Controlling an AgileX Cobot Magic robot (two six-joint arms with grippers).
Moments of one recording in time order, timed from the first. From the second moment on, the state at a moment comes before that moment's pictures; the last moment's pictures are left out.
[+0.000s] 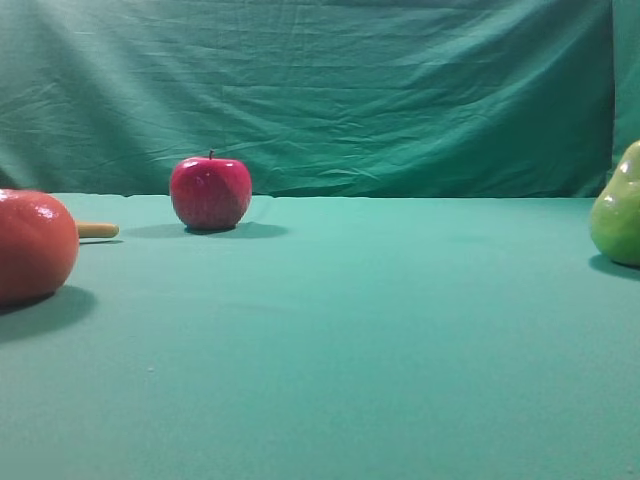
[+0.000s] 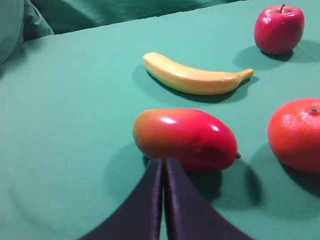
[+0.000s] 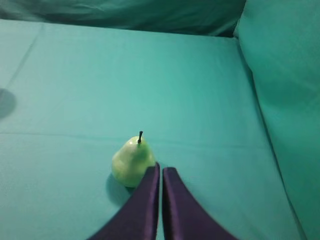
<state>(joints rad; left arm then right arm) -0.07 -0.01 0.02 0.19 0.36 -0.07 0.20 0.66 -0.87 -0.13 0.88 0.11</state>
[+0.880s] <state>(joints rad) -0.07 -0.01 0.02 0.19 0.36 -0.07 0.20 0.17 -0.52 -0.15 0.74 0.12</state>
